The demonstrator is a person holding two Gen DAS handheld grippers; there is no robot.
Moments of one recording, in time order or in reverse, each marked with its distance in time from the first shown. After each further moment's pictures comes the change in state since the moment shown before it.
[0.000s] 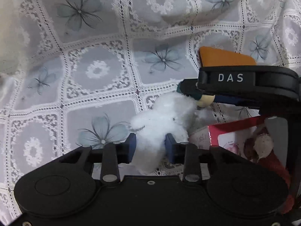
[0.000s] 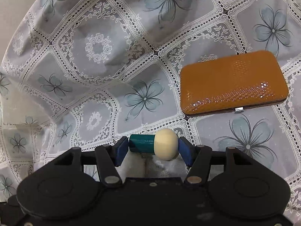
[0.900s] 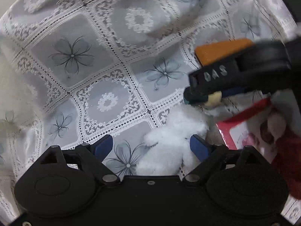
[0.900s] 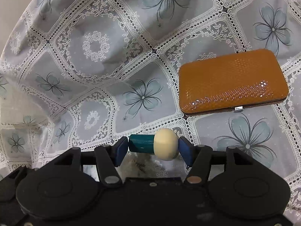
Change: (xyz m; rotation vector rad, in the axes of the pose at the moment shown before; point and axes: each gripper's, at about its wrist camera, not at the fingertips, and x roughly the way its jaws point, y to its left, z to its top) left arm -0.004 -0.023 -0.004 0.300 -0.119 0.175; right arm 0.003 0.001 0.001 0.000 0.011 -0.010
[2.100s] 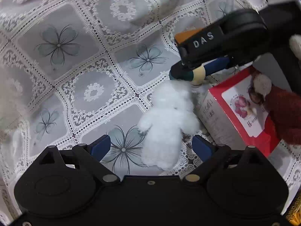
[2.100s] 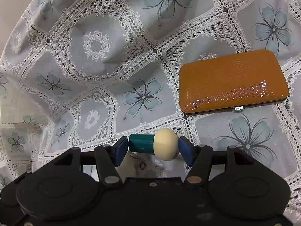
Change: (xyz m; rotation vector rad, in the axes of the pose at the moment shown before) left arm -0.002 0.023 -0.030 0.074 -0.020 -0.162; right arm 0.000 -0.001 0.001 -0.013 0.007 0.014
